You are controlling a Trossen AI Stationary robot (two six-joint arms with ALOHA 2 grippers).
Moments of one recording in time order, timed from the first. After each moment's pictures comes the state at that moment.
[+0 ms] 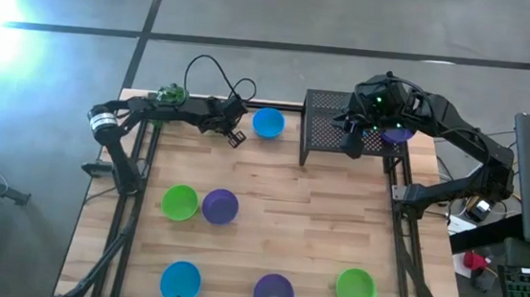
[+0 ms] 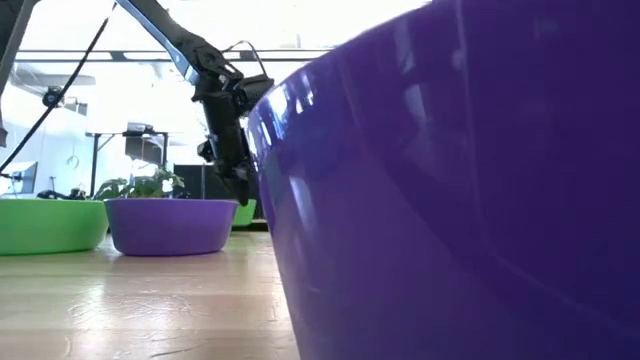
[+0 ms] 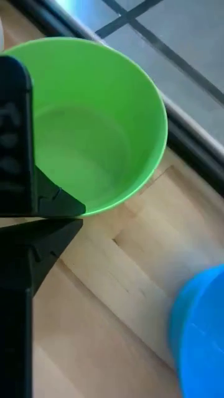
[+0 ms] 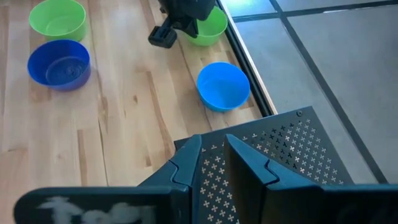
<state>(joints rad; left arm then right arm) 0.55 1.68 1.08 -0.47 -0.34 -0.13 -0.39 1.26 1.54 -1.04 0.00 -0.13</state>
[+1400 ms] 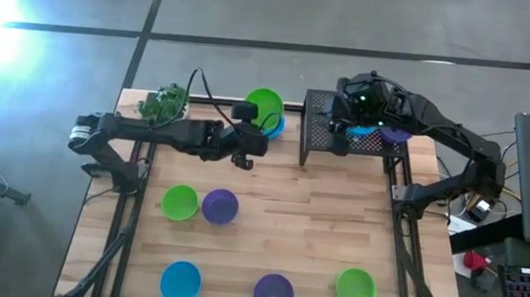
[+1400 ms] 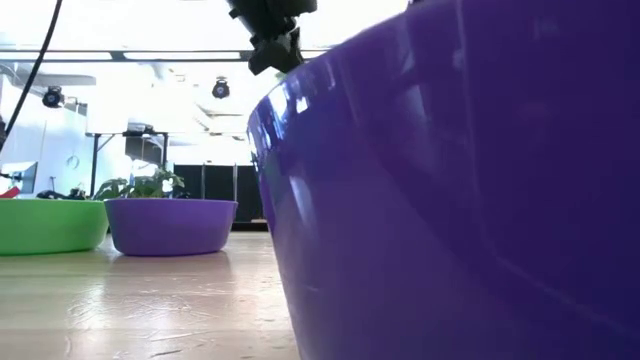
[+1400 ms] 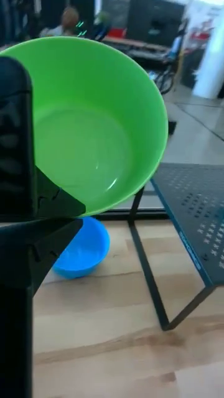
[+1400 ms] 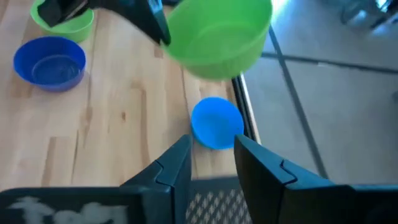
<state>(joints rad) 0.06 1.53 1.39 -0.52 -0.65 0.63 -0.37 1.35 1.53 -0.86 -0.01 -0.35</state>
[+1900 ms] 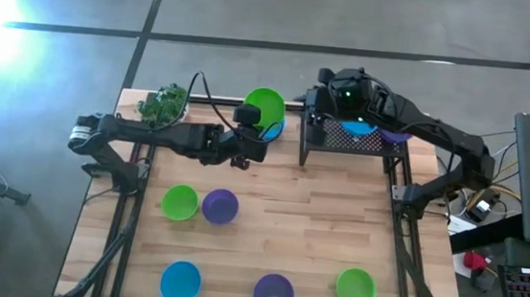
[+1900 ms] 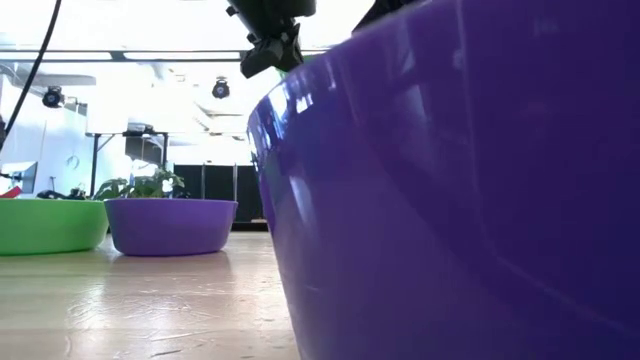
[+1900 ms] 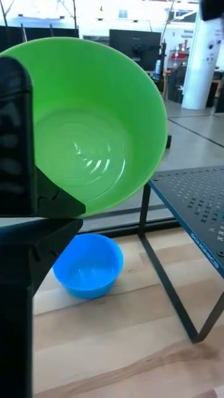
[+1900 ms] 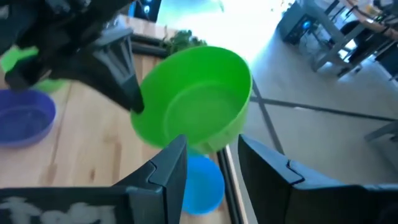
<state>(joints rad) 0.03 1.53 1.39 -0.53 -0.73 0.78 -0.36 1.45 1.53 -0.57 -0.01 -0.39</state>
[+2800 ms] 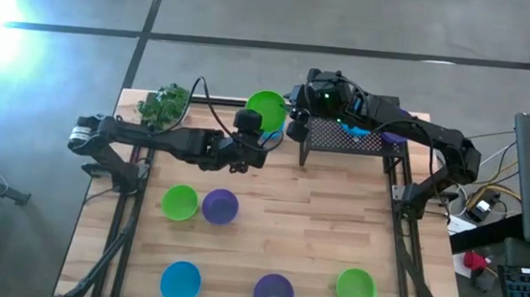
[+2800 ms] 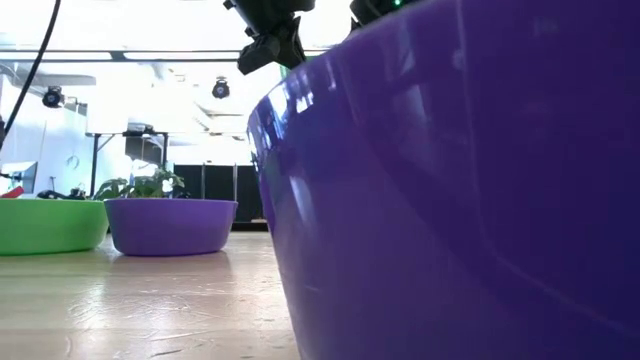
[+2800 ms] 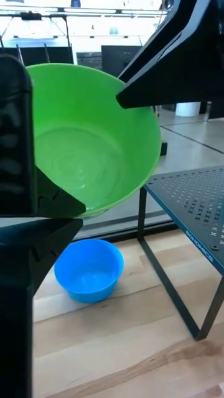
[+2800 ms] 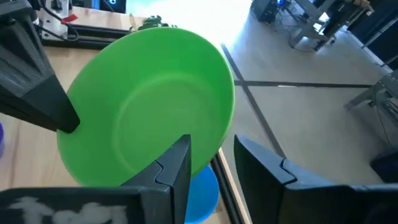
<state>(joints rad) -0.01 1.53 1.39 -0.52 -0.79 0.81 -0.36 1.57 1.53 -0.46 0.13 -0.29</state>
